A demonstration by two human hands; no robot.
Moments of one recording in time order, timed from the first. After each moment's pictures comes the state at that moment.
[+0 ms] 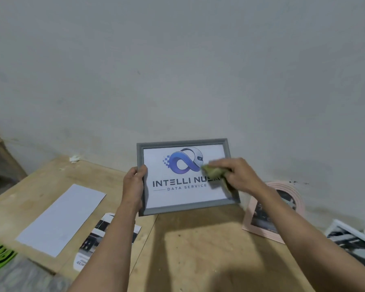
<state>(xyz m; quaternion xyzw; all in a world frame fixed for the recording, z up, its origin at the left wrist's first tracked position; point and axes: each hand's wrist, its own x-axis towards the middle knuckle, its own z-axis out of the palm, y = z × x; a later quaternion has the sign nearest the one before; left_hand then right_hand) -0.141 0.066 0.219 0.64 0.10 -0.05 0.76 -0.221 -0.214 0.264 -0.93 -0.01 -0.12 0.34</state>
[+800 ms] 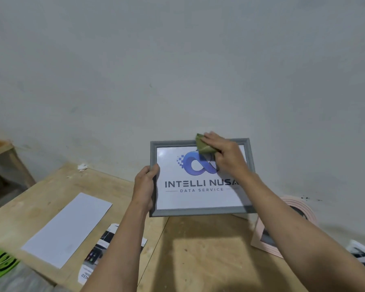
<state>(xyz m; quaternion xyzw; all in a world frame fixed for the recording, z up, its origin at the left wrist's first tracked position) -0.119 0.060 0.242 0.61 0.06 -0.07 0.78 -0.145 -0.183 0.301 -0.91 -0.09 -0.26 0.31</state>
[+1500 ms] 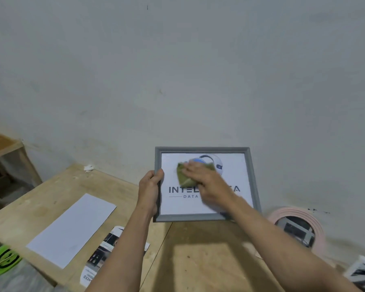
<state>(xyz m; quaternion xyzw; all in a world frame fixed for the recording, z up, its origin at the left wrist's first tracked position) -0.119 0.066 0.242 0.60 0.06 -0.07 0.79 -0.154 -0.129 0.256 -0.94 -0.19 -0.17 0.24</state>
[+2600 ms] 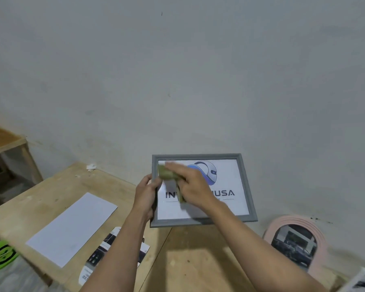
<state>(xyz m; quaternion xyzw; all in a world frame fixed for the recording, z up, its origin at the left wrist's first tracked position) -0.112 0.091 0.229 0.58 0.06 -0.07 0.81 -0.153 -0.050 0.289 -0.89 -0.13 -0.11 0.43</state>
